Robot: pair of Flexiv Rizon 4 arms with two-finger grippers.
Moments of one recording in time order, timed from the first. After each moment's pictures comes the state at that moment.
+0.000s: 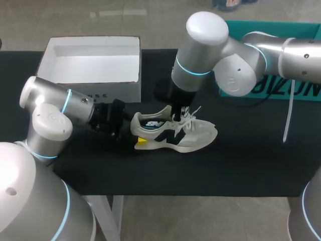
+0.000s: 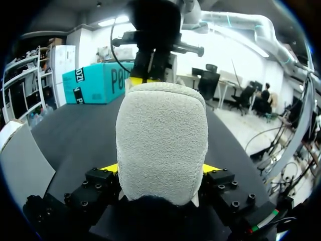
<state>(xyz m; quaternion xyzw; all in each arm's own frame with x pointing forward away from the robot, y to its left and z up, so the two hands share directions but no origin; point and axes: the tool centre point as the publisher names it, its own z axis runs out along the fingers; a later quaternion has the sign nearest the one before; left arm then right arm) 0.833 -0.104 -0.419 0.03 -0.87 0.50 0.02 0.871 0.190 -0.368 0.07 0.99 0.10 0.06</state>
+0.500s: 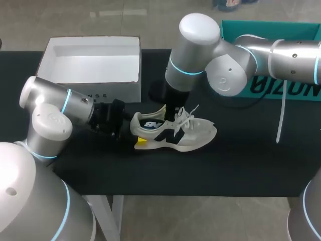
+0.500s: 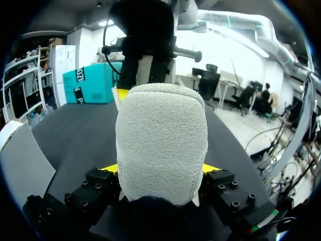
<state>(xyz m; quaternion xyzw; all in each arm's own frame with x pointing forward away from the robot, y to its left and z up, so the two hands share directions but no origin) 0.834 -0.103 -0.420 0.03 -0.87 0.50 0.02 0.879 0.207 -0.380 0.06 0.99 0.11 0.05</state>
